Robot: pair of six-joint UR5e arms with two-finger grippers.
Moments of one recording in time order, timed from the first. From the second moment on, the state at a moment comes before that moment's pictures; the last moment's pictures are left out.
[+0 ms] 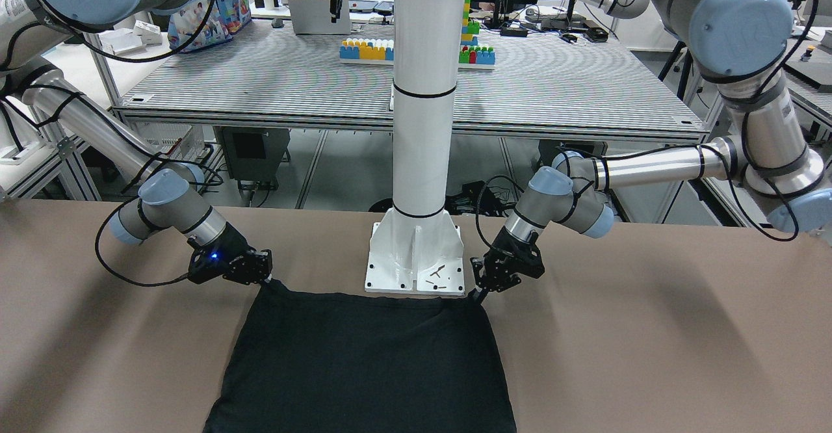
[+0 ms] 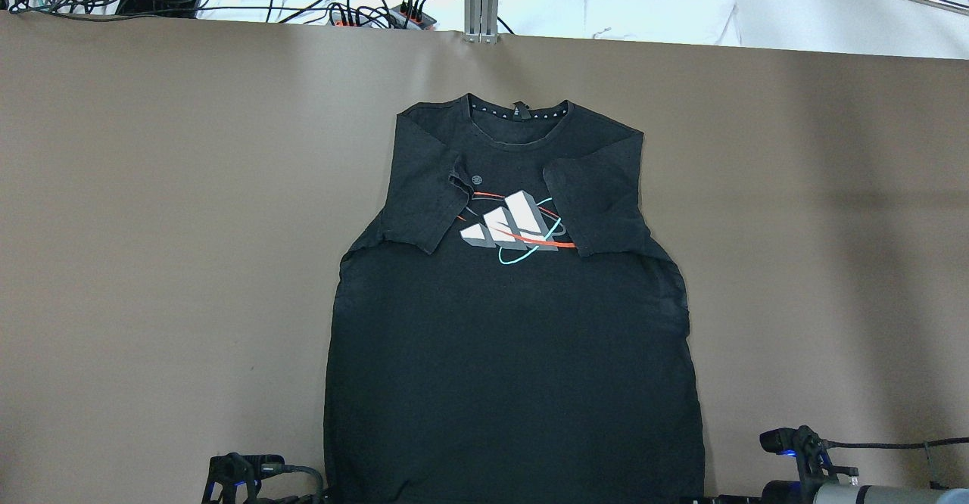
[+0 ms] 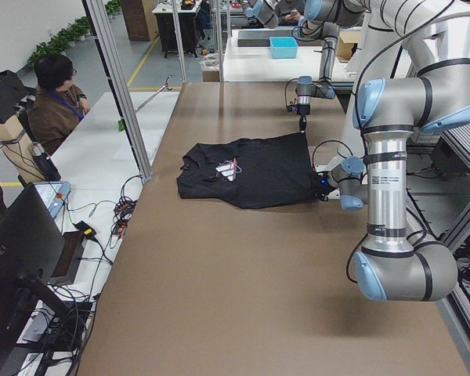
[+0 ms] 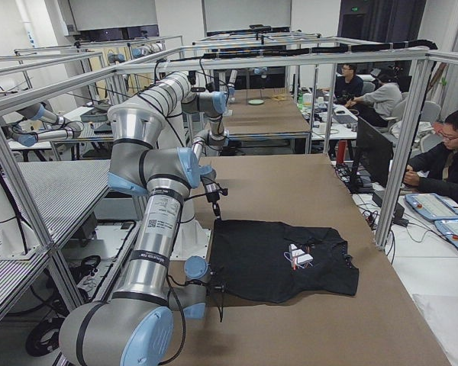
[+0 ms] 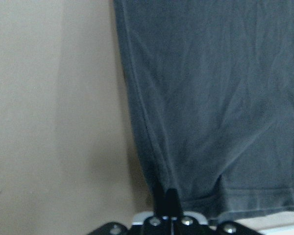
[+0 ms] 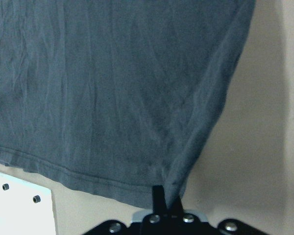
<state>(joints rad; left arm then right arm) 0.03 -1.63 -2.05 -2.25 -1.23 -1.63 0.17 -1.89 1.97 -0.29 1.68 1.56</state>
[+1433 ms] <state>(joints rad) -0.23 -1.55 -2.38 -2.25 -1.71 -1.55 0.26 -2.09 2.06 0.15 1.92 1.75</state>
